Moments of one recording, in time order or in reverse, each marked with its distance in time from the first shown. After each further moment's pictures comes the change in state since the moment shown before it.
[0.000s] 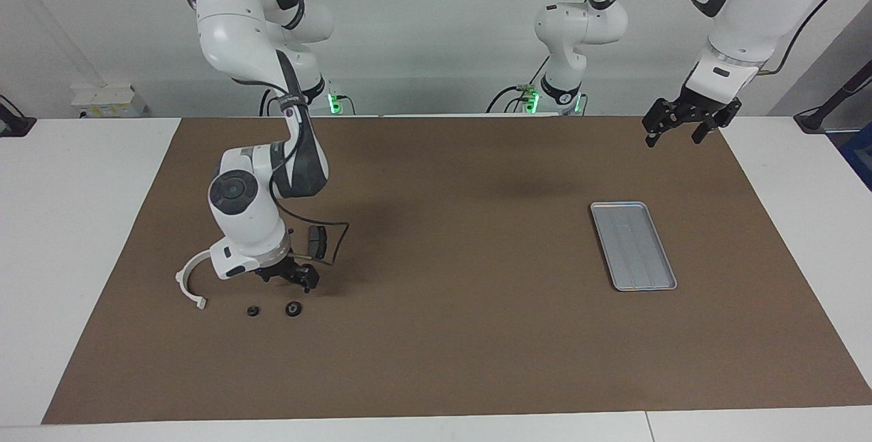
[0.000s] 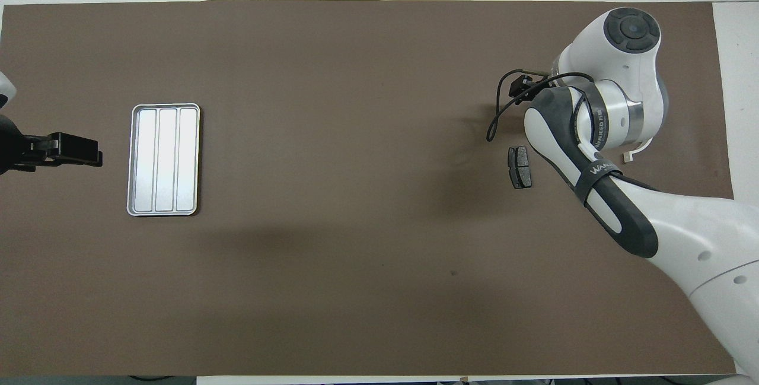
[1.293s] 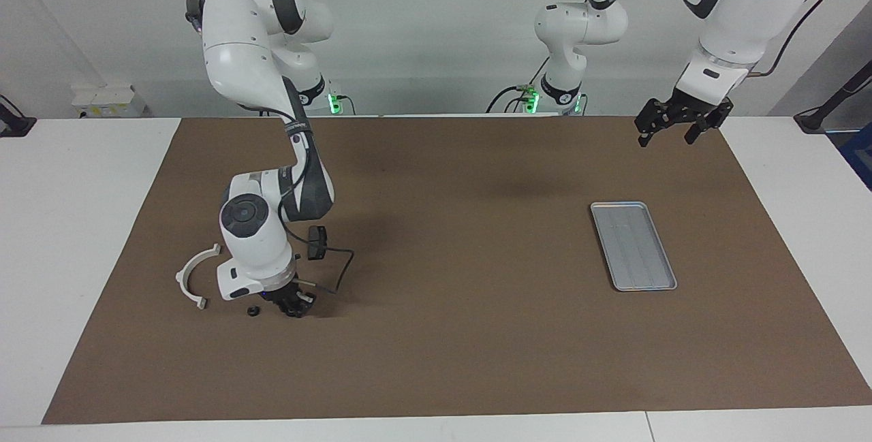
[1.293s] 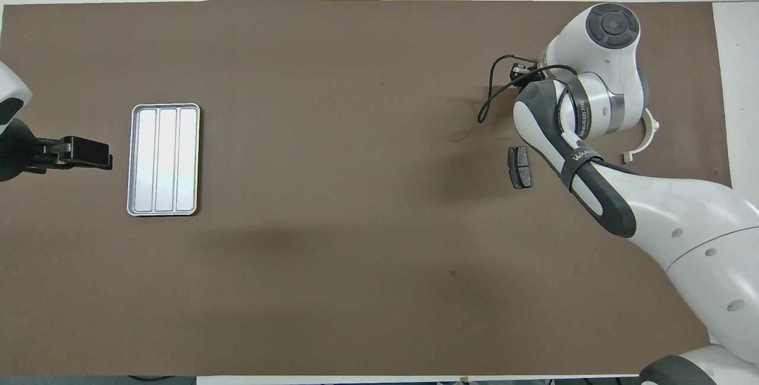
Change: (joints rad) left arm -0.018 -0.005 -0.004 -0.015 -0.002 0.001 -0.005; right arm 0.005 0.091 0.003 0.102 -0.039 0.034 0.092
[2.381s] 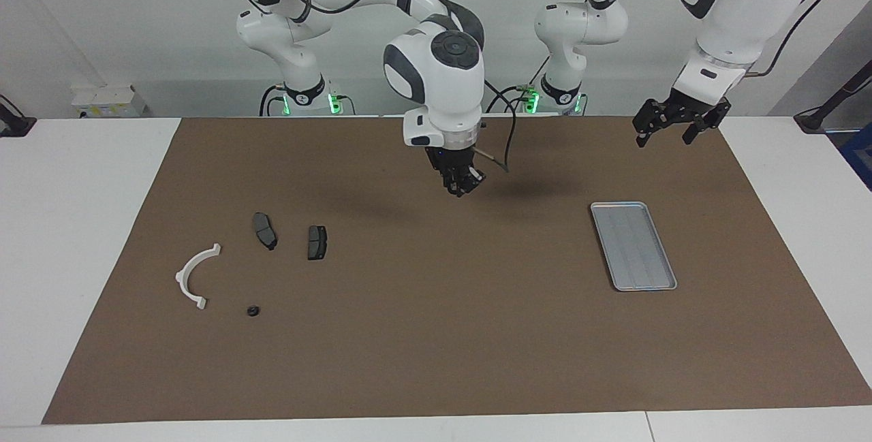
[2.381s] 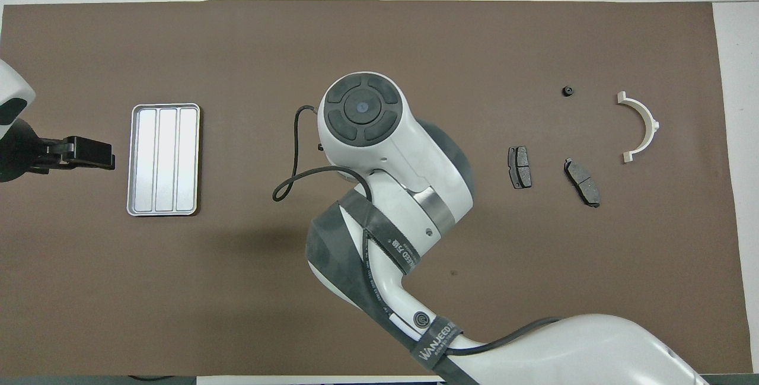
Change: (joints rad) left arm -0.005 -0.001 0.000 -0.003 0.000 0.003 -0.010; right arm 0.389 -0.205 0.207 0.061 0.069 -0.295 0.981
